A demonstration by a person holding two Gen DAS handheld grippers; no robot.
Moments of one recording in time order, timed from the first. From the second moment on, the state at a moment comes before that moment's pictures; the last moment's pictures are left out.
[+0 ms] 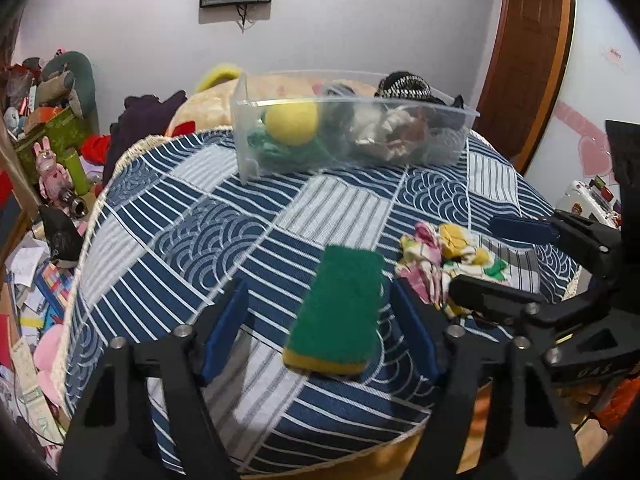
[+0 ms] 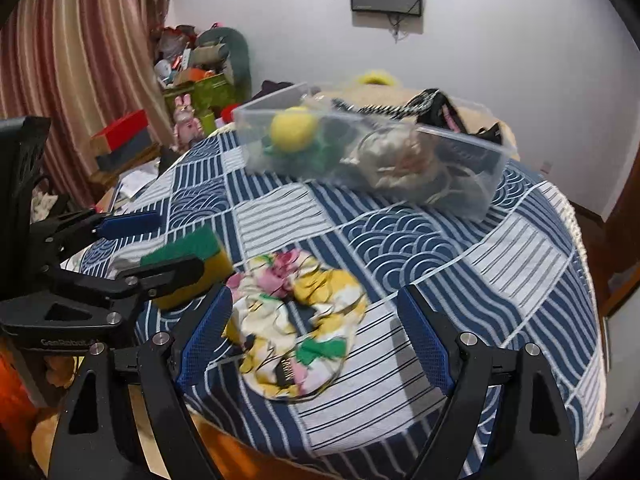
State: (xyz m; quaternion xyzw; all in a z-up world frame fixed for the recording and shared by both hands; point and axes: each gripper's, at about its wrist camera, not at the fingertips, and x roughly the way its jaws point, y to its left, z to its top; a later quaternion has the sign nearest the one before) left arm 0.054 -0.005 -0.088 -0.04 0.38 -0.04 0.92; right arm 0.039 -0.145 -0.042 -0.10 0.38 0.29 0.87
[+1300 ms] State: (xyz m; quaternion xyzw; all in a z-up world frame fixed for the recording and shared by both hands) left arm 0.080 0.017 -0.022 -0.04 0.28 -0.01 0.96; right arm 0.071 -0.166 0.020 -0.05 0.30 0.27 0.91
